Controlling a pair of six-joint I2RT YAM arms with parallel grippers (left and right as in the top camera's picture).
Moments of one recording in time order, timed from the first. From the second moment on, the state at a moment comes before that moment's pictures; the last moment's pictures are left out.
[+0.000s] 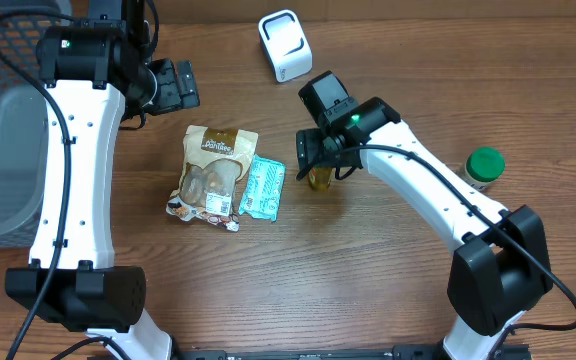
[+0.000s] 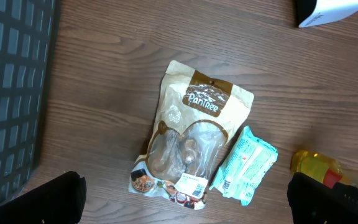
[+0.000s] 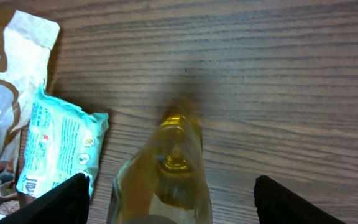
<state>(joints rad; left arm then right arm) -0.06 1.84 2.08 -1.44 -0.02 -0.31 0.55 1.88 1.55 -0.93 0.08 0.46</state>
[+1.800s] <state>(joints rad) -0.06 1.84 2.08 -1.44 -0.02 -0.31 0.55 1.88 1.48 -0.85 0.05 0.46</state>
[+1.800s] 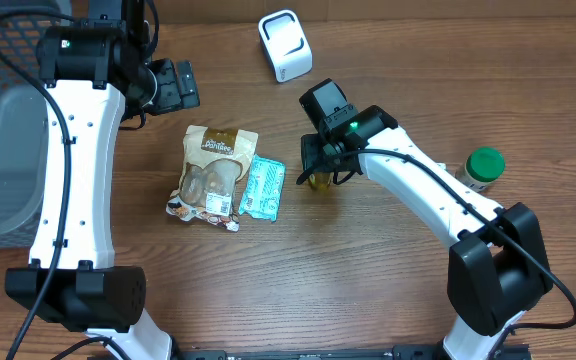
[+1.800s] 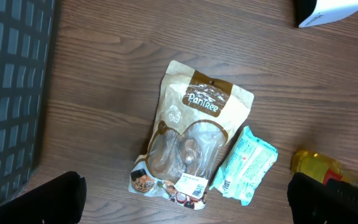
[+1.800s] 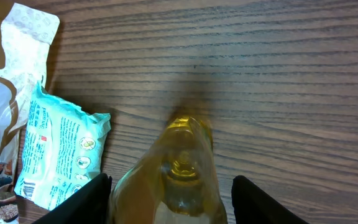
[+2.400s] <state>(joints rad) -0.06 1.84 2.08 -1.44 -0.02 -0.31 0.55 1.88 1.50 -0.88 0.05 0.46</state>
